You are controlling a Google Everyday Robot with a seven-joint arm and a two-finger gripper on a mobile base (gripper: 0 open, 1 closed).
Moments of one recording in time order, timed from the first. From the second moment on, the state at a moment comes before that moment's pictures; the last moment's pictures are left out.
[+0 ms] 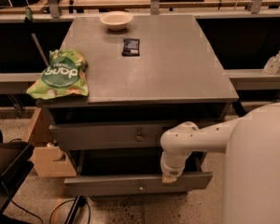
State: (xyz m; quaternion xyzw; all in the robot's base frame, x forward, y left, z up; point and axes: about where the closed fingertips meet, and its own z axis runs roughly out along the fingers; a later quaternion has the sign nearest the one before) arm 0.486 -0.111 0.447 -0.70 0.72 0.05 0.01
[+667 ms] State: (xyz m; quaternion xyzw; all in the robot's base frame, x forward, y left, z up) arm 0.473 -0.109 0.455 -0.70 0.71 0.05 0.01
